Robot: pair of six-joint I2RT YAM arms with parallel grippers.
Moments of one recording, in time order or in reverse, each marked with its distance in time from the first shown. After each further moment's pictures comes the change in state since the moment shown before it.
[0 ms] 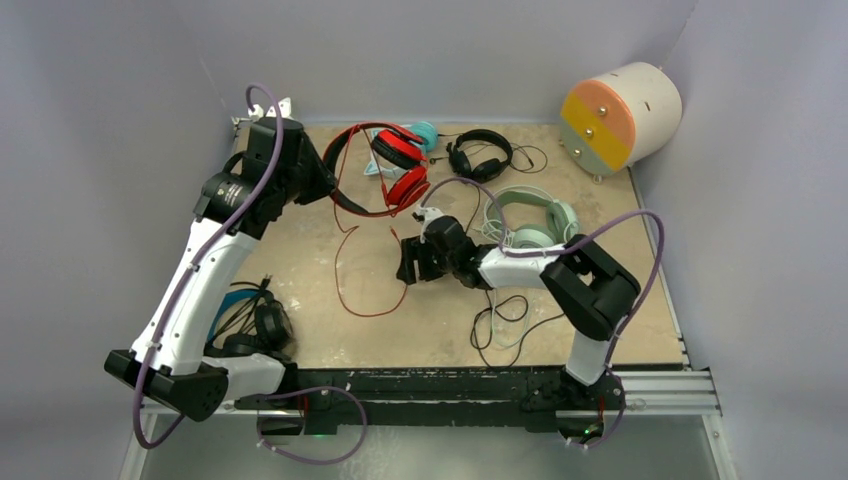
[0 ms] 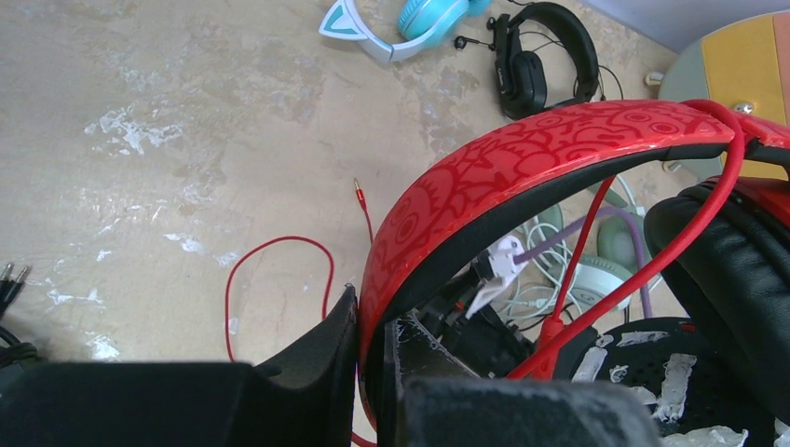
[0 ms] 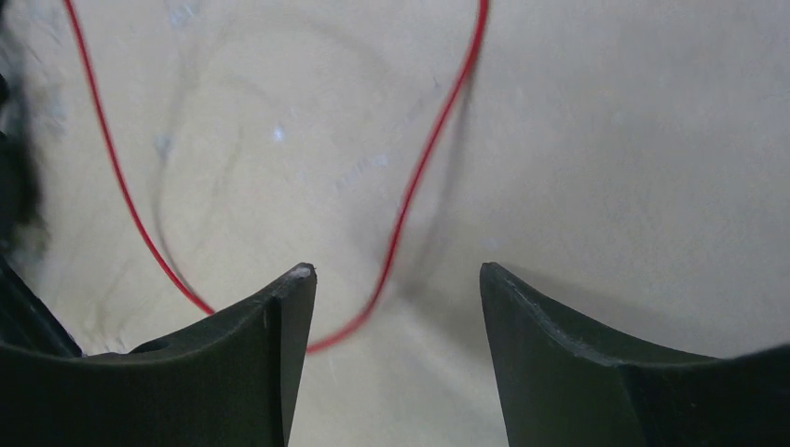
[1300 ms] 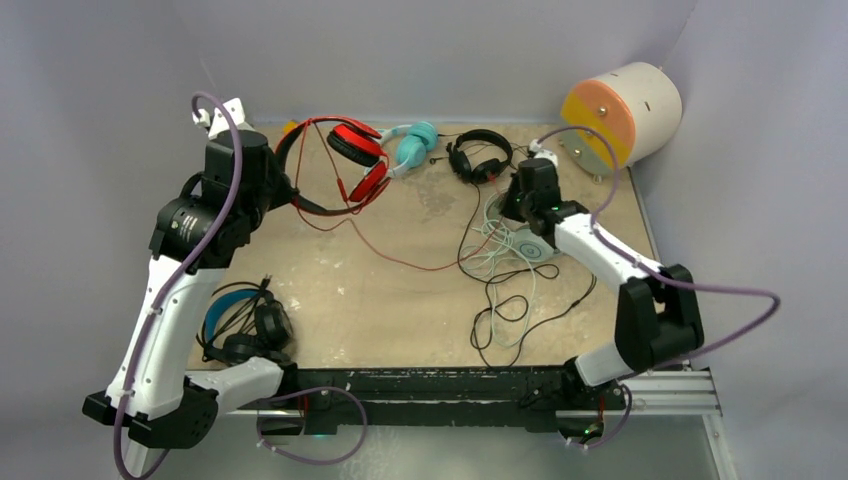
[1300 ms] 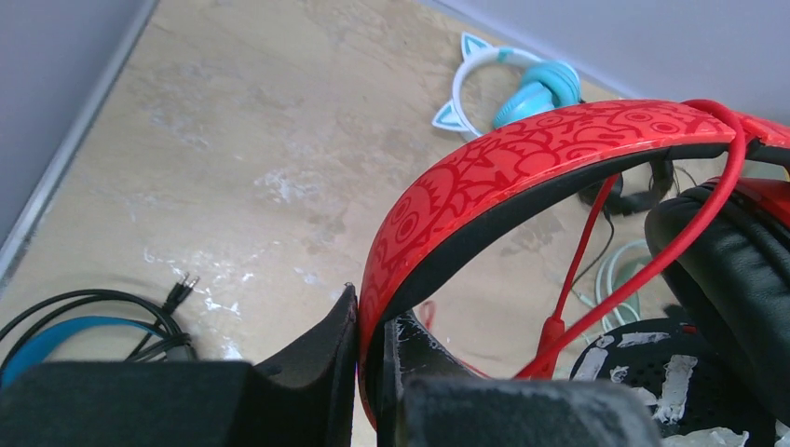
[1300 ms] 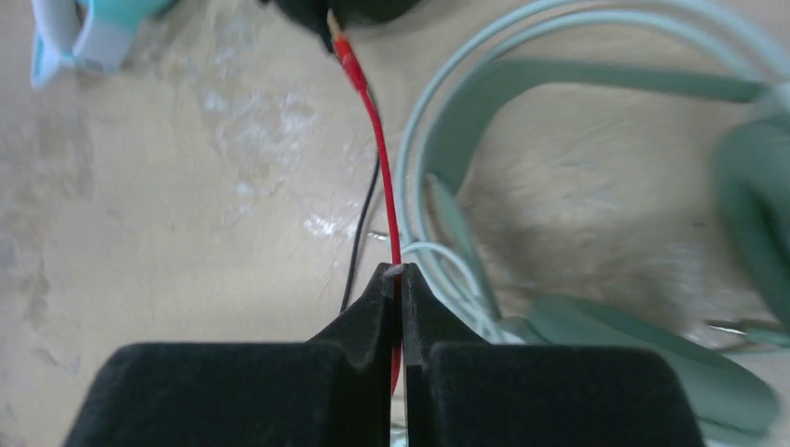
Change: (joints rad) left arm 0.000 -0.125 0.060 -0.111 -0.267 0.082; right arm -0.433 -0.225 0.127 -0.365 0.239 0.018
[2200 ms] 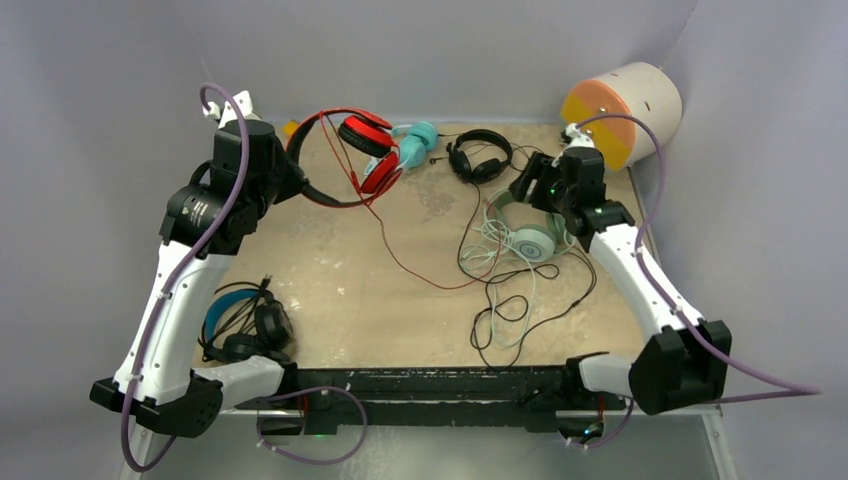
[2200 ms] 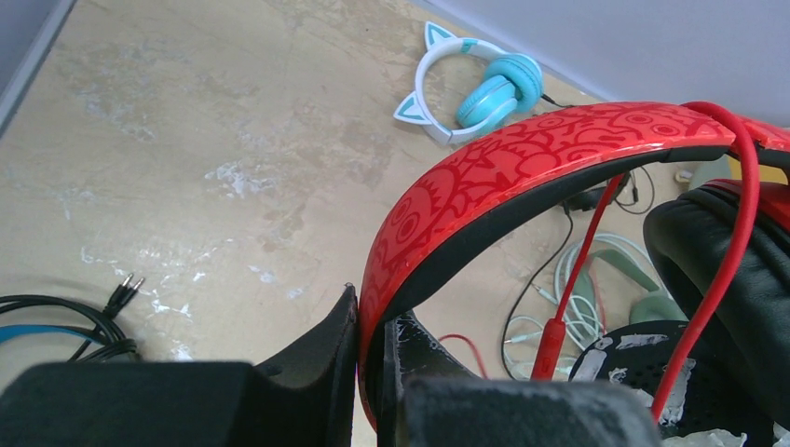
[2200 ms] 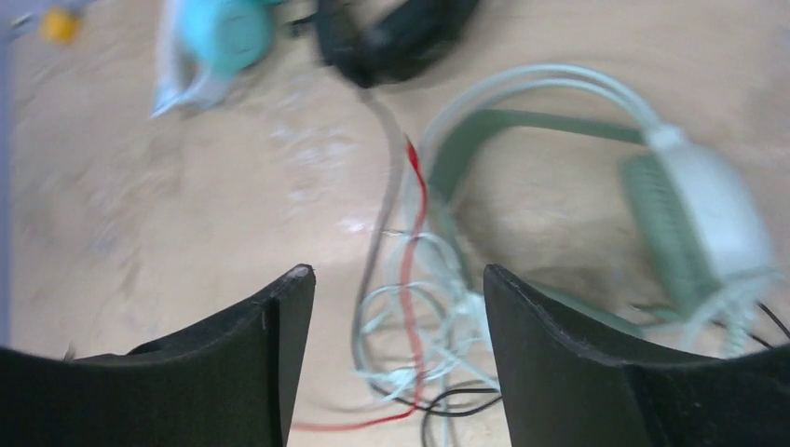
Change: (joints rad) left arm 0.014 0.045 0.015 0.037 0.051 -0.058; right arm -0.224 -0.234 0.055 -0.187 -0.113 -0.023
